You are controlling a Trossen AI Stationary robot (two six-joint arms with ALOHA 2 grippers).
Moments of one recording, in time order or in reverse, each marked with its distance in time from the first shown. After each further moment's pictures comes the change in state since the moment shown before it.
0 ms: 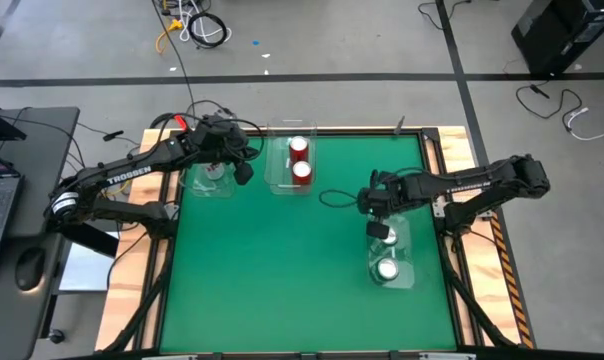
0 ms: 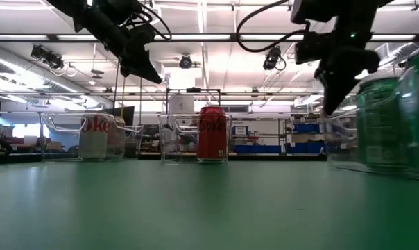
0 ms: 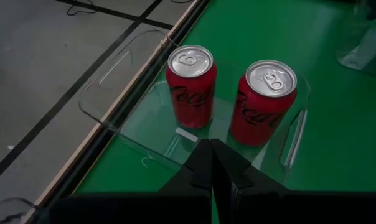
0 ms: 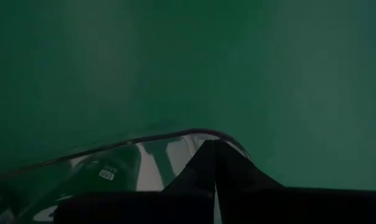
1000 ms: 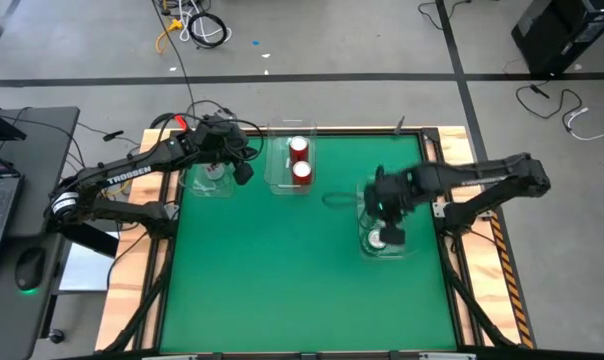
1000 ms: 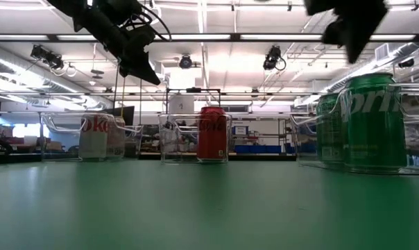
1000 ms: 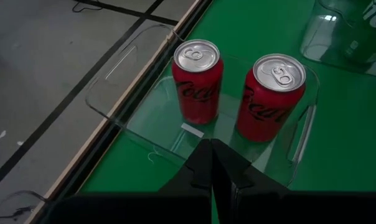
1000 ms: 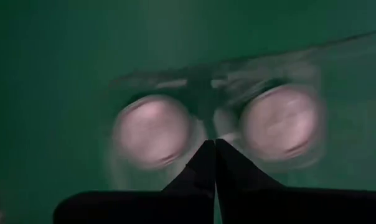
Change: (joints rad) left arm 0.000 0.000 0.000 -0.014 -0.025 0.009; right arm 0.115 -0.002 0.326 -0.361 -0.256 0.042
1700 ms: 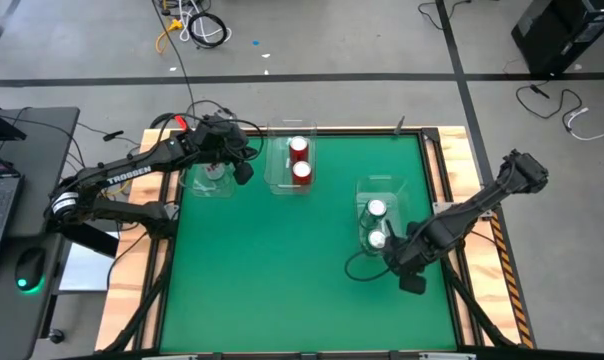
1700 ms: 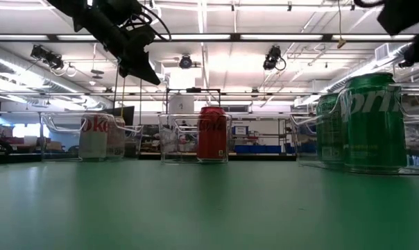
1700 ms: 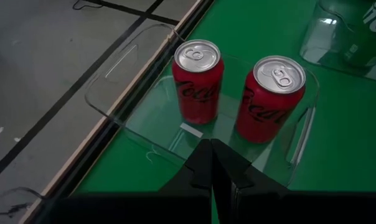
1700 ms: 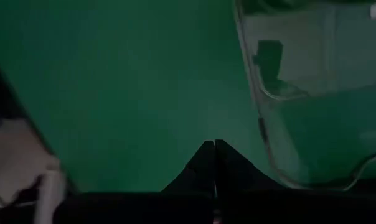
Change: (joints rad) left arm 0.000 0.000 0.000 0.001 0.000 -0.021; right arm 0.429 -0.004 -0.265 0.127 -0.167 0.563
